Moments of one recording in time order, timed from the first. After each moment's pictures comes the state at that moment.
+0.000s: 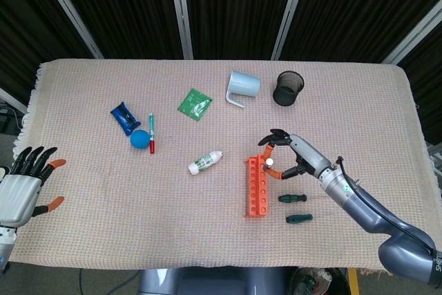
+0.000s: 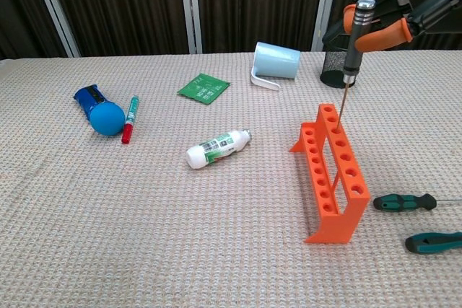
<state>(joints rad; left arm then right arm) -0.17 -1.08 -0.03 -1.66 1.56 1.44 0.13 0.57 -0.99 0.50 -1.90 -1.22 0.48 0.65</state>
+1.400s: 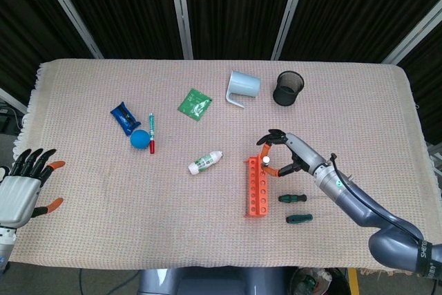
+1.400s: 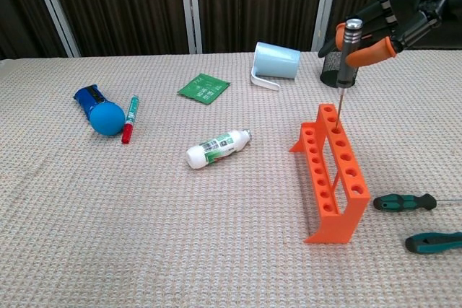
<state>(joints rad) -0.17 -1.09 -0.02 -1.64 1.55 1.43 0.12 0.69 -1.02 0.38 -1.82 -1.13 0.51 0.64</state>
